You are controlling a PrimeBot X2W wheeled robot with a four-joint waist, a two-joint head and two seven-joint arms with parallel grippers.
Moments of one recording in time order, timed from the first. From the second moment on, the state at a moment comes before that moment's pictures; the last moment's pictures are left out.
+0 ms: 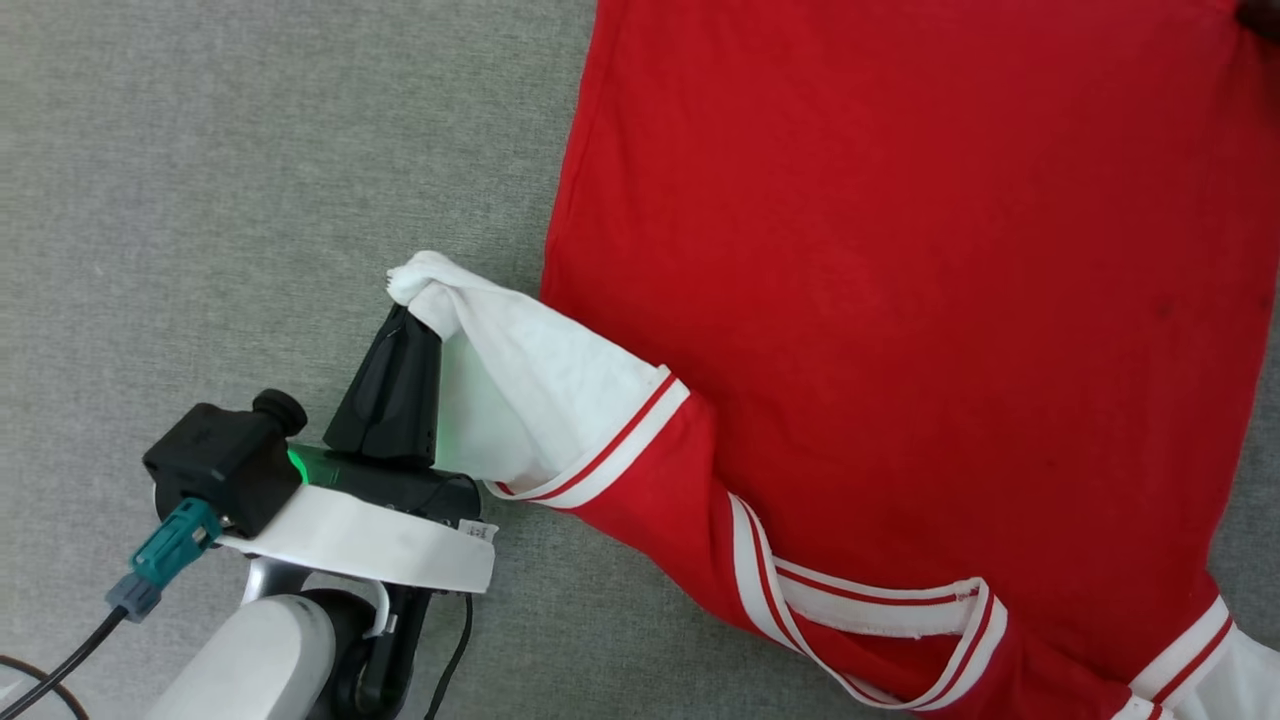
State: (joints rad) left arm -0.29 0.48 -0.48 -0.32 -0.66 0.31 -0.14; right arm -1.16 -0.26 -0.25 0.72 0.23 0.13 0.92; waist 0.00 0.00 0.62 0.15
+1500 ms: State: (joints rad) left arm 0.05 0.55 -0.45 -0.14 -0.83 0.39 -0.05; right arm 0.18 -0.09 -0.36 -0.10 0.40 0.13 0.83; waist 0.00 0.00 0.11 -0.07
